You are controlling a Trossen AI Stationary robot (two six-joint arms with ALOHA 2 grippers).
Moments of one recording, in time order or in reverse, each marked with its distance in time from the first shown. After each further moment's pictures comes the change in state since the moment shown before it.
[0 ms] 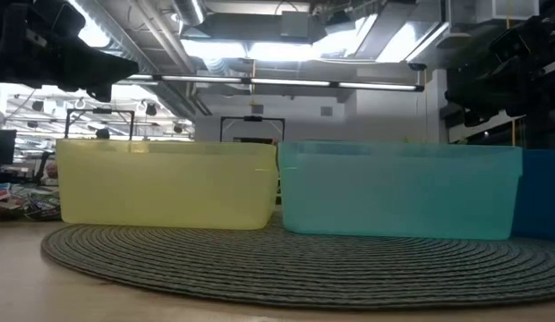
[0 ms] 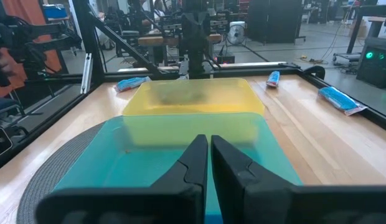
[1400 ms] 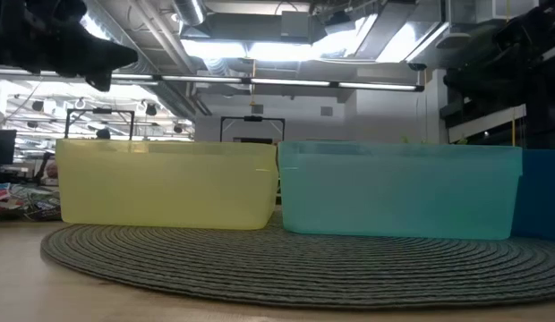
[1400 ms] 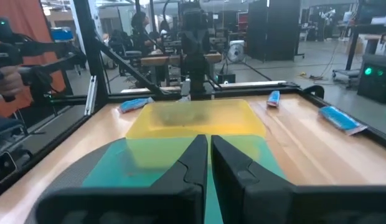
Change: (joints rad) left arm -0.035 0.085 0.125 -0.110 -0.034 -0.027; right arm 0.000 0.000 0.000 0.084 0.000 0.023
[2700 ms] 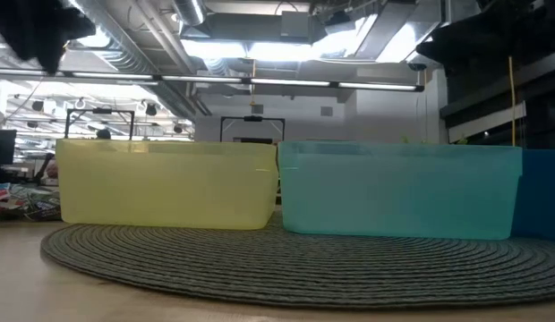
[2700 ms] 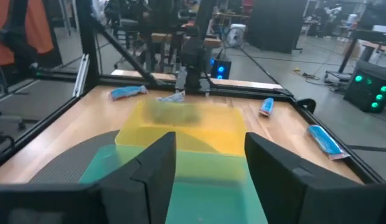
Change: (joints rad) left arm -0.428 1.086 0.897 -1.152 0.041 -0.660; right arm 0.062 0.371 0.287 -0.013 0.071 -0.165
